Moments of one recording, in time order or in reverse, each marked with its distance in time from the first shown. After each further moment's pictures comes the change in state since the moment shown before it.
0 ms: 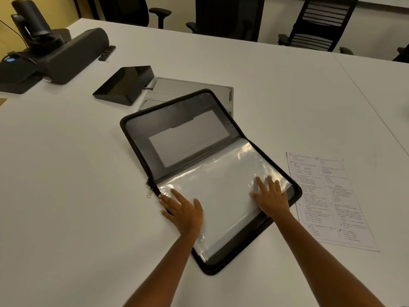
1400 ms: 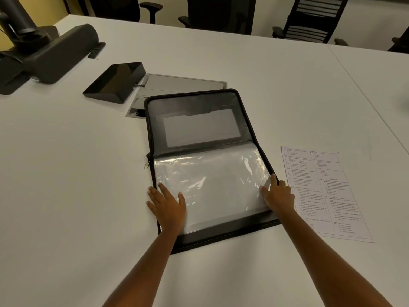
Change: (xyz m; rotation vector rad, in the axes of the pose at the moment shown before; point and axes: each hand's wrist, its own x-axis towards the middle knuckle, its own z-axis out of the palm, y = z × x) left_hand 0.024 -0.021 -0.009 0.069 0.082 0.145; right_hand -0.004 0.018 -0.007 0.188 0.039 0.263
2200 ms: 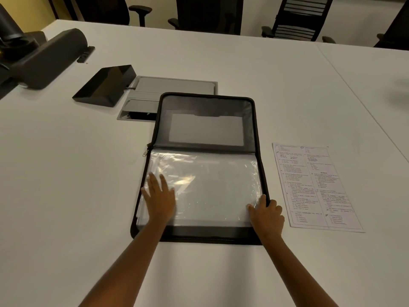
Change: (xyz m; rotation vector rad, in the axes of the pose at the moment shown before) left_hand 0.027 -0.004 -0.009 0.382 -0.033 0.327; right_hand -0.063 0.002 0.039 -0.010 0.113 0.052
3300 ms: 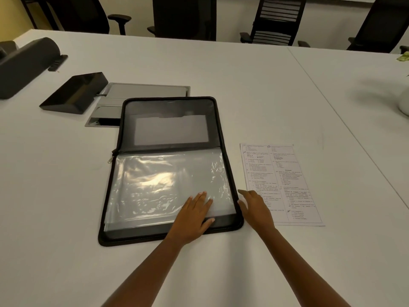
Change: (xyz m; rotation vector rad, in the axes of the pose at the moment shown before) left_hand -0.063 0.135 0.032 -0.051 -0.074 0.736; right_hand 0.038 0.080 -0.031 0.314 -0.029 -0.297
